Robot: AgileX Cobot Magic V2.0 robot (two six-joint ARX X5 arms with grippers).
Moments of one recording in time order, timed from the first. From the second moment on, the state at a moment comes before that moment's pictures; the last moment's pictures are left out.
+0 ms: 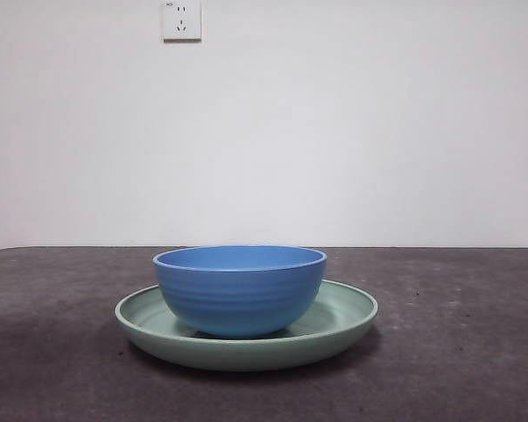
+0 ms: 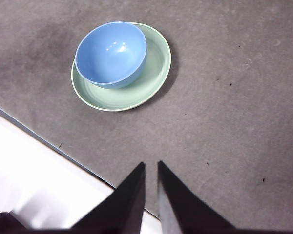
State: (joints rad) left arm -0.49 0.51 0.92 -1.01 0.42 0.03; right arm 0.53 0.58 1.09 -1.27 -0.16 0.19
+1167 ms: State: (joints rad) left arm 0.01 0.20 0.21 0.03 0.24 -0.07; right arm 0.53 0.58 1.09 -1.27 -0.16 0.19
